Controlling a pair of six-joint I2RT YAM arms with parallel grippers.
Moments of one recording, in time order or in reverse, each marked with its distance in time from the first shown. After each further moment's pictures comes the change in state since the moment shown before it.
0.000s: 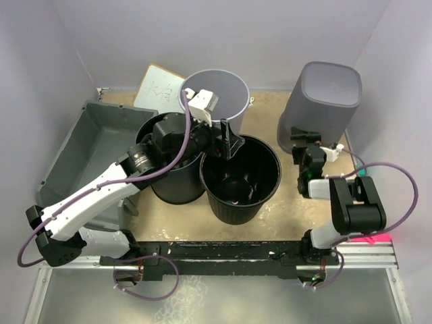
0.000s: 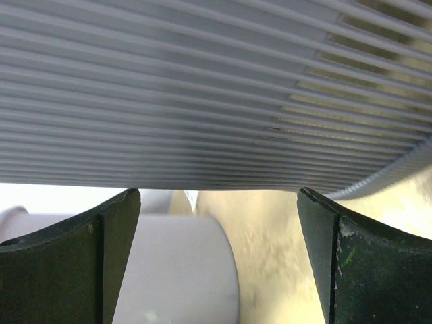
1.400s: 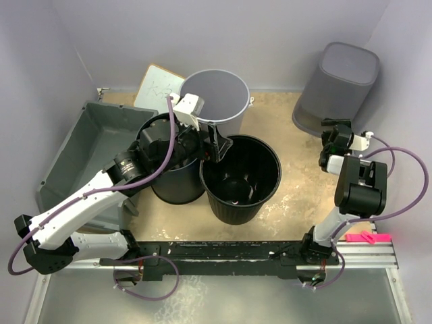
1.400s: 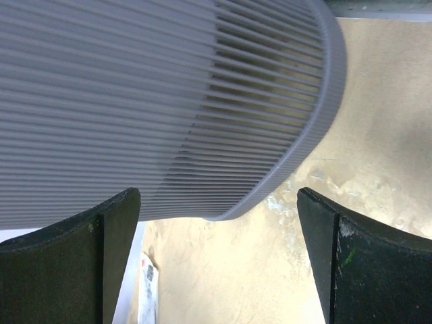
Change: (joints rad) left arm 0.000 -0.106 -0.063 -0.050 -0.086 0.000; right arm -0.322 0.217 0.403 -0.320 0.014 -0.140
